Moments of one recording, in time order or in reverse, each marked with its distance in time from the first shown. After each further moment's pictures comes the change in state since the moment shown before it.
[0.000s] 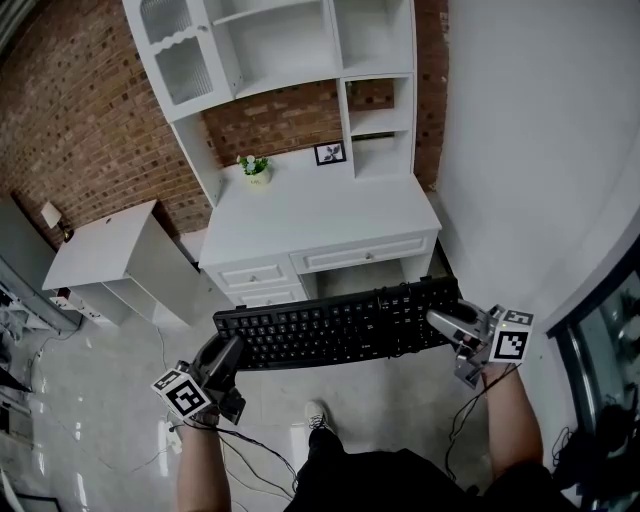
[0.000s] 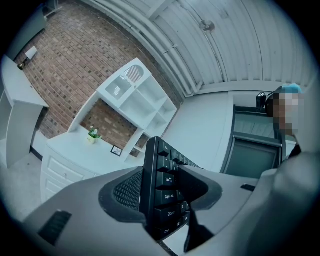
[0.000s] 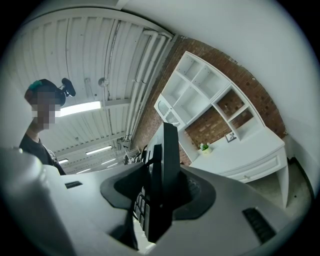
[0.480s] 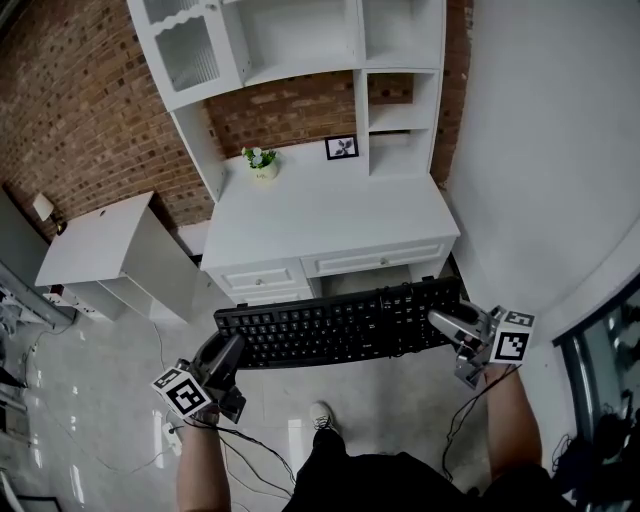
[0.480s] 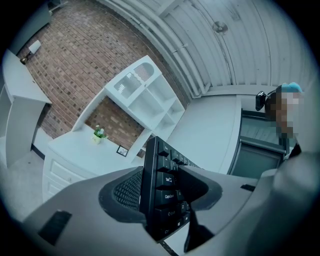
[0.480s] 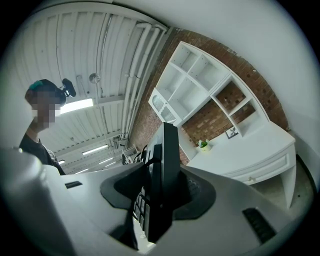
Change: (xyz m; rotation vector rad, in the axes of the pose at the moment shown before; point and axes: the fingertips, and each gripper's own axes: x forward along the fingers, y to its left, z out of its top) left arm 0.040 0.113 0.048 -0.050 0.016 0.026; right arm 0.119 -0.057 0.018 0.035 0.045 -0.023
